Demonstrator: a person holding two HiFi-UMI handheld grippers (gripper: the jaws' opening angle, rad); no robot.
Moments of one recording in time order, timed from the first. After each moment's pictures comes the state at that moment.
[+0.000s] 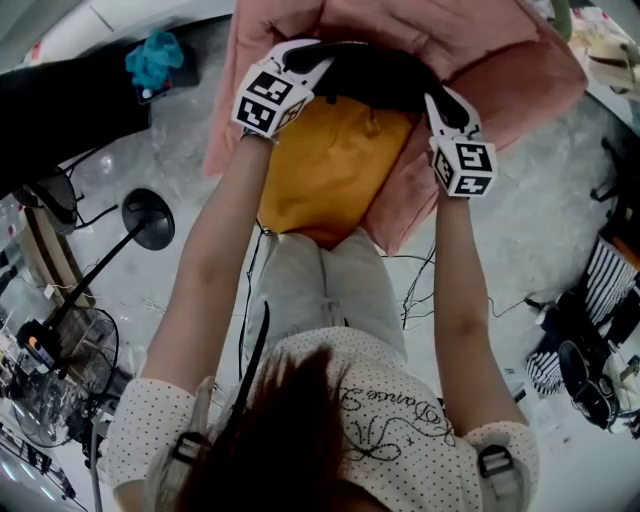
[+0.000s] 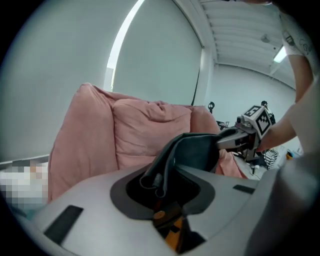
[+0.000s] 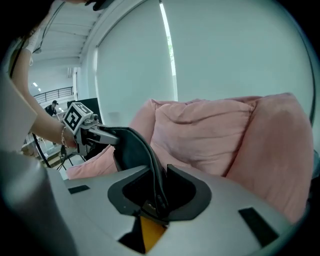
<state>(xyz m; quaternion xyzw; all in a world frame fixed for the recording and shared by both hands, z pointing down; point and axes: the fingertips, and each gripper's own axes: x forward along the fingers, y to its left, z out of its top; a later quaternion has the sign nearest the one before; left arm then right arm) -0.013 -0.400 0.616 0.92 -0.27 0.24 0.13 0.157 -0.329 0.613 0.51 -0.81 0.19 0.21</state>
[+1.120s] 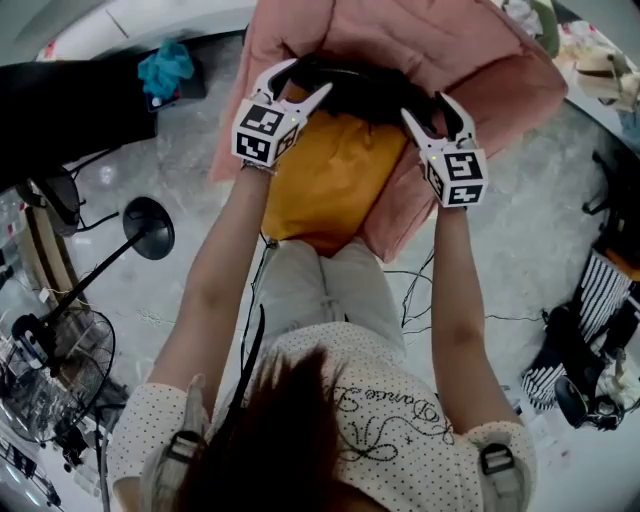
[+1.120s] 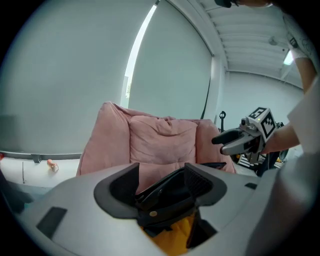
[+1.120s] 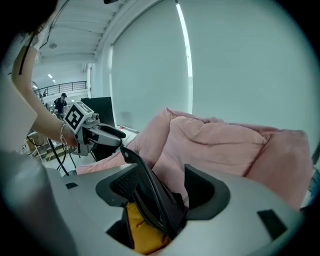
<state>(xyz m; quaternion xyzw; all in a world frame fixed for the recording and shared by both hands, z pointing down) -0.051 -0.377 0.567 0.90 -0.35 0.20 0.14 0.123 -0.323 0.560 0.47 -0.84 0.14 0.23</state>
